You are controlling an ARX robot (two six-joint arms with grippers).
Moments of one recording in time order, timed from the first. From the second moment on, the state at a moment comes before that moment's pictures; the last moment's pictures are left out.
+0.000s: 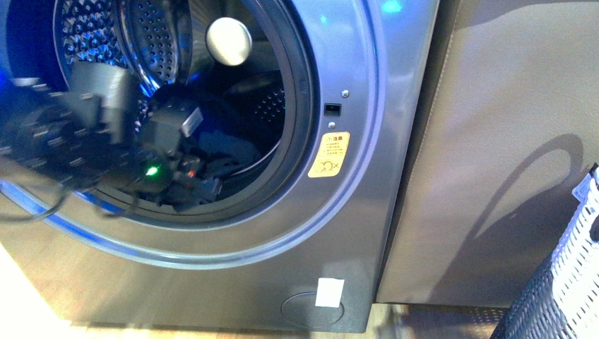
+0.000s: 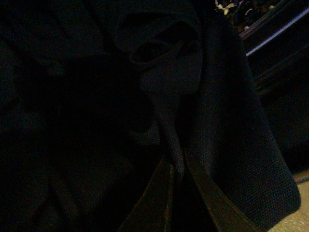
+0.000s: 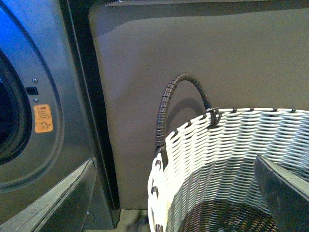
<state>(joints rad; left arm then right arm) -0.07 2.08 1.11 0.46 0.19 0.28 0.00 0.00 0.01 0.00 0.00 0.00</state>
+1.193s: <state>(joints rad) -0.02 1.28 0.79 0.41 0.44 0.34 0.00 0.00 0.01 0.00 0.00 0.00</state>
